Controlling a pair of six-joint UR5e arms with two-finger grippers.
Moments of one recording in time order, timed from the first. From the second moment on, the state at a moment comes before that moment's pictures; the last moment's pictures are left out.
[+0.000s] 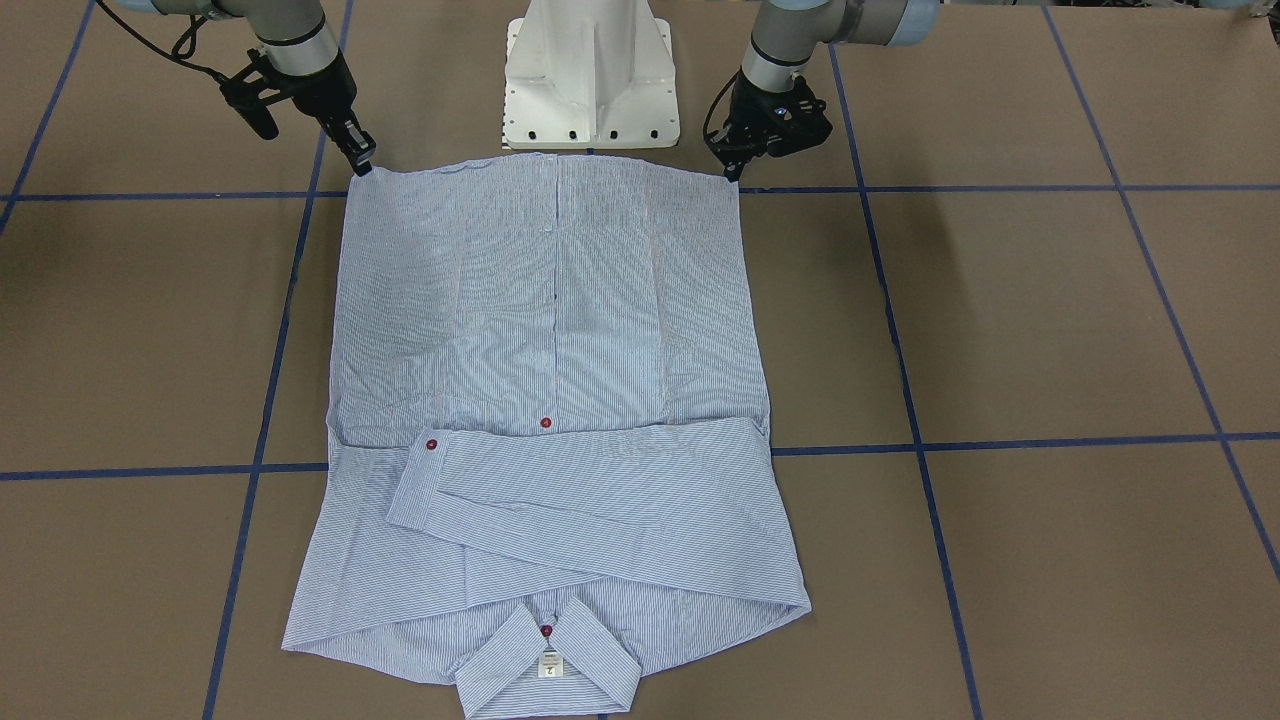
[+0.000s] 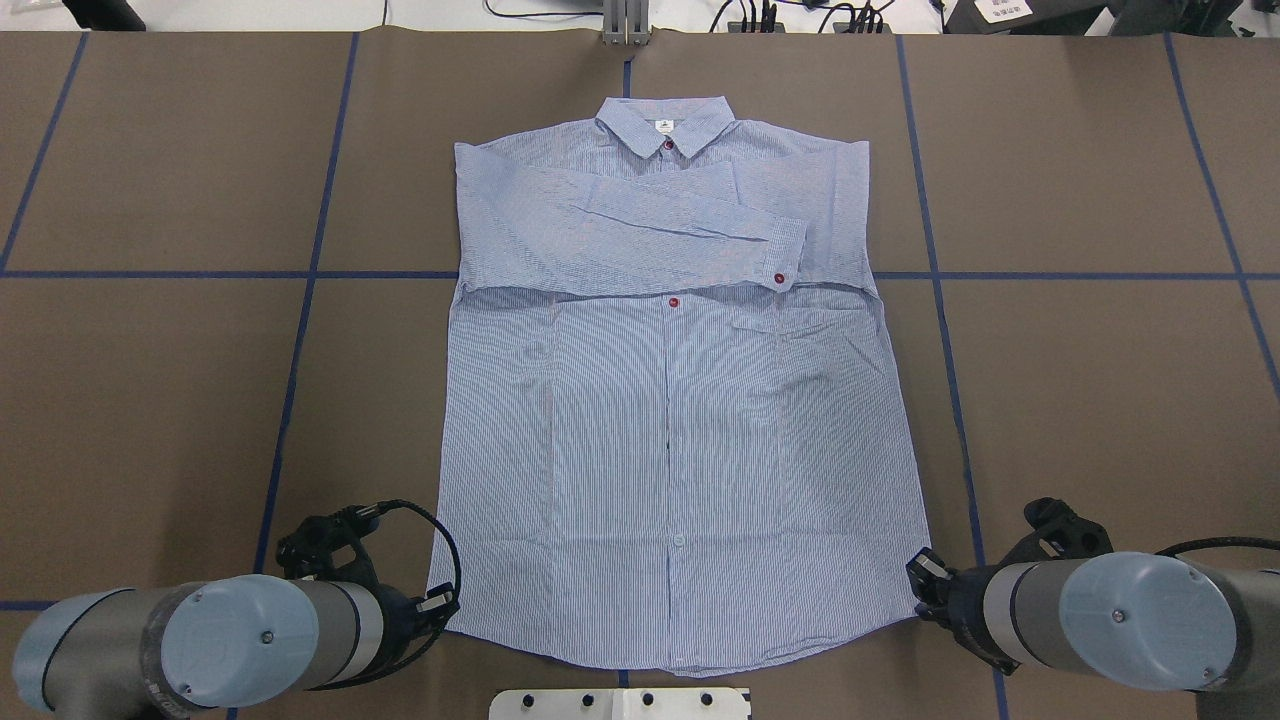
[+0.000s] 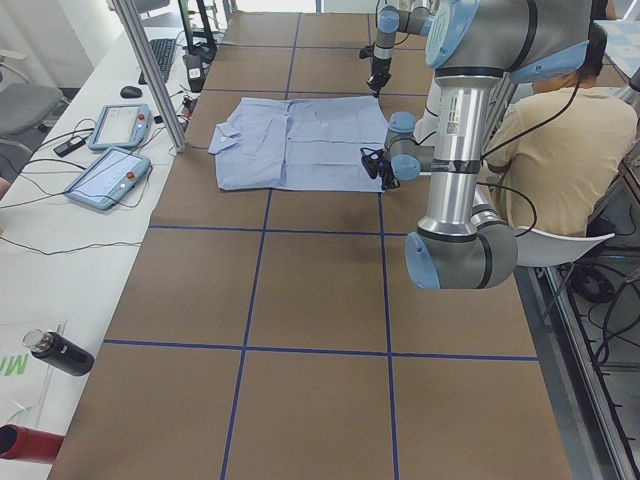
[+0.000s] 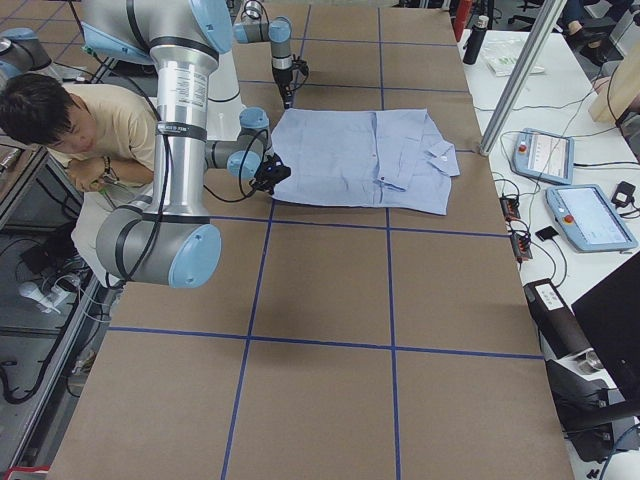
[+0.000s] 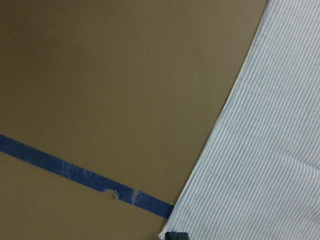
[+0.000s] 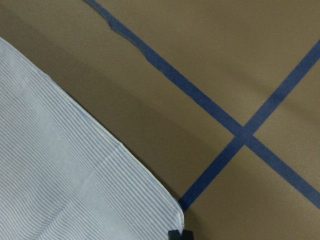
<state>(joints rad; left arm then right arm) -0.13 -1.73 -2.03 -1.87 -1.62 -1.94 0.17 -1.71 2.20 -1.26 1.64 2.33</state>
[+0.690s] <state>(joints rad) -0.12 -1.74 -2.02 -1.87 -1.62 -1.94 0.17 -1.71 2.20 -1.26 1.64 2.33</state>
